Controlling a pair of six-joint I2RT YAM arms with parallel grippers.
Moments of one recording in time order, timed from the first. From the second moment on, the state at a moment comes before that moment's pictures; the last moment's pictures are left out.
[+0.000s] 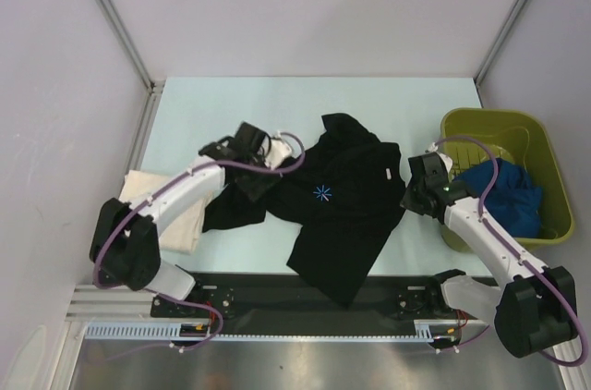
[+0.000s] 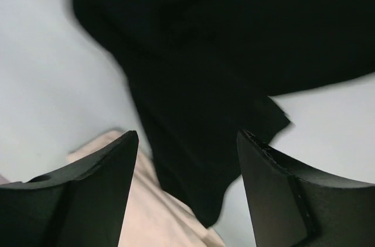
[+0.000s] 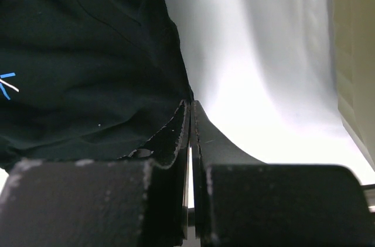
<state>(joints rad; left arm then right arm) -0.47 1.51 1.14 -0.69 -0.05 0.41 0.29 1.09 0.72 -0.63 0.22 0.64</state>
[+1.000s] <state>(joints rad) -0.67 1.48 0.99 -0.65 -0.08 0.47 0.23 1.01 0.73 -0.71 0.19 0.63</state>
